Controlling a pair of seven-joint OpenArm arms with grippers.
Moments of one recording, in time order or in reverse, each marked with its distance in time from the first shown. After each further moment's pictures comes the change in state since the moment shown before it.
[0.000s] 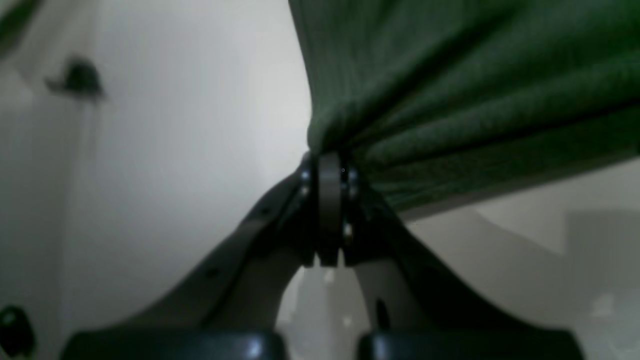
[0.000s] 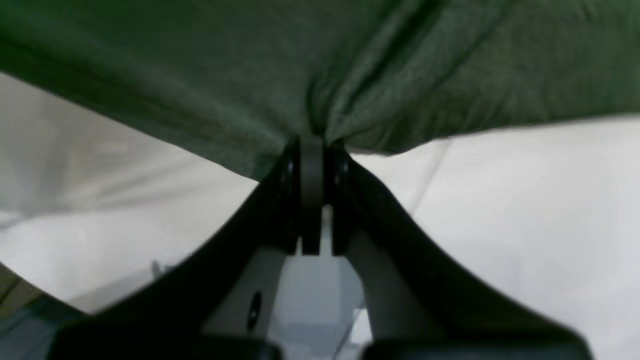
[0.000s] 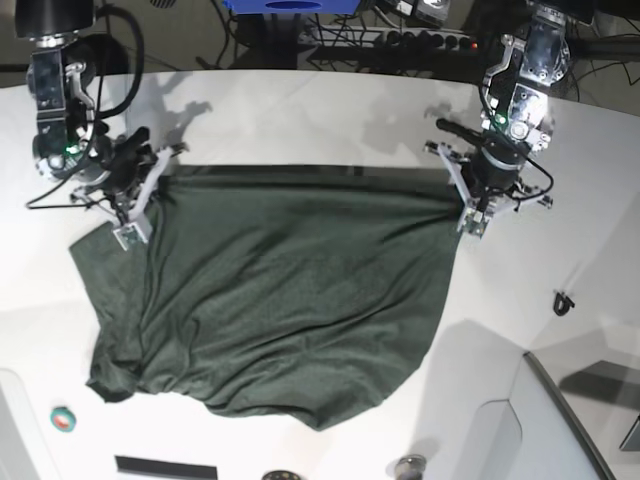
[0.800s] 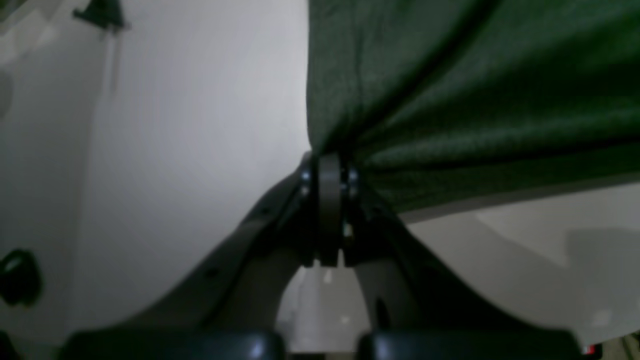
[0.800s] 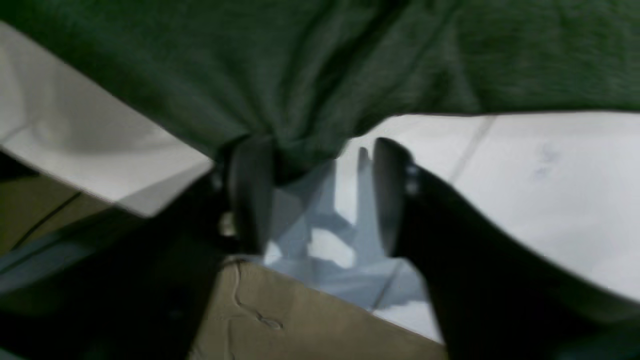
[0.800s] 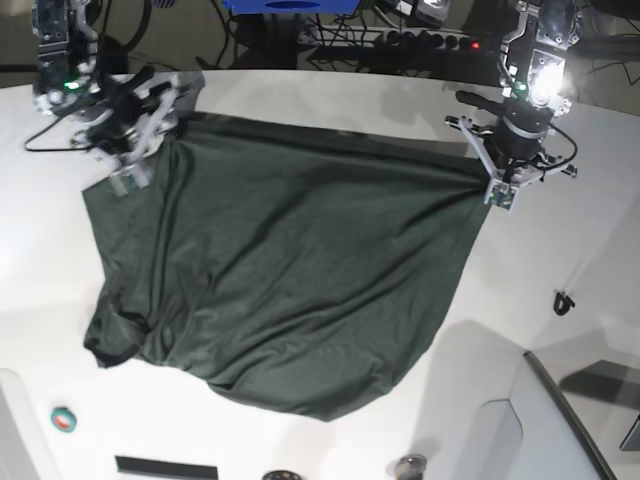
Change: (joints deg) left arm 9.5 -0.2 -7.3 5.7 0.2 0.2 -1.2; right arm -12.9 -2.6 5.8 10.1 0.6 -0.3 0.0
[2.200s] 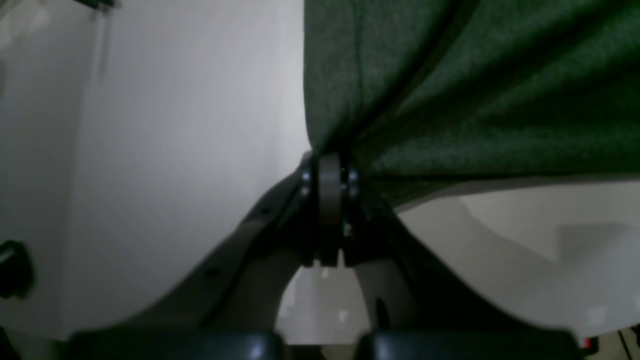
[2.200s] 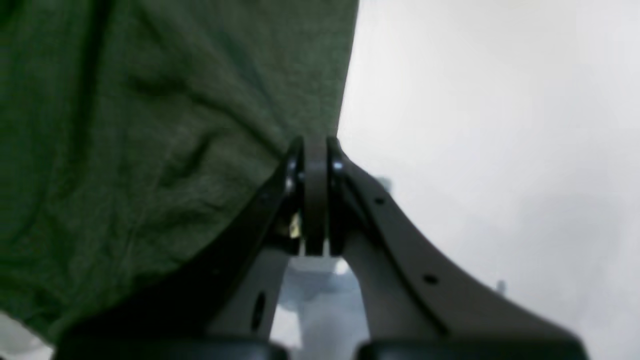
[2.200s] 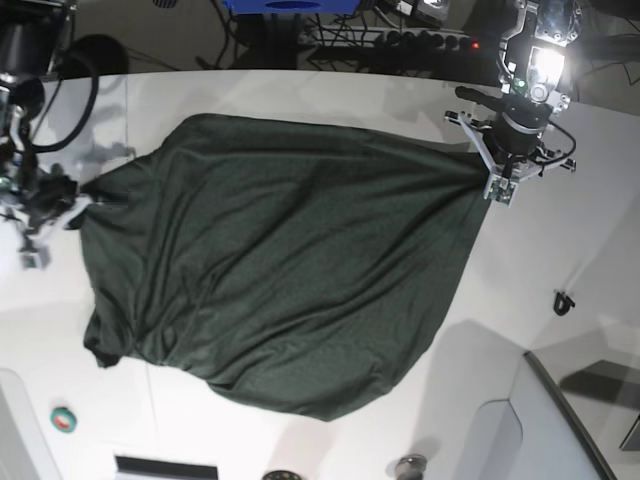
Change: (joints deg) left arm 0.3 0.5 0.0 -0.3 -0.1 0.0 0.2; right arm 19.1 5.4 14.1 -20.0 5.2 0.0 -1.1
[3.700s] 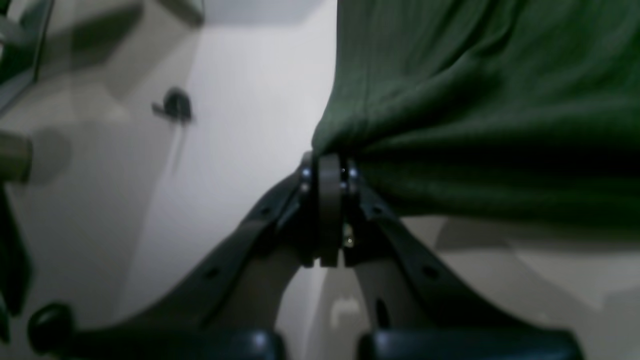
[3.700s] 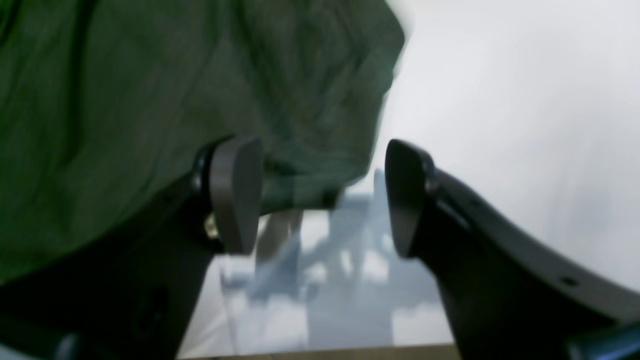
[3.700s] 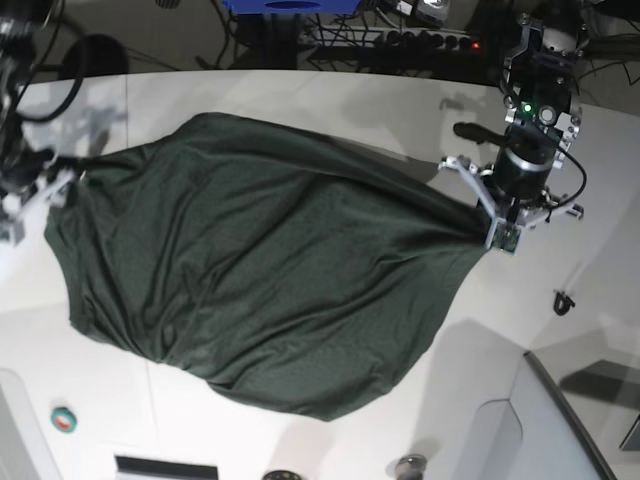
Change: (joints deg) left arm -5.4 1.5 0.1 9.4 -0.2 -0.2 0.9; right arm -12.2 -3.2 2.9 19.6 1.0 -5.3 -6.4
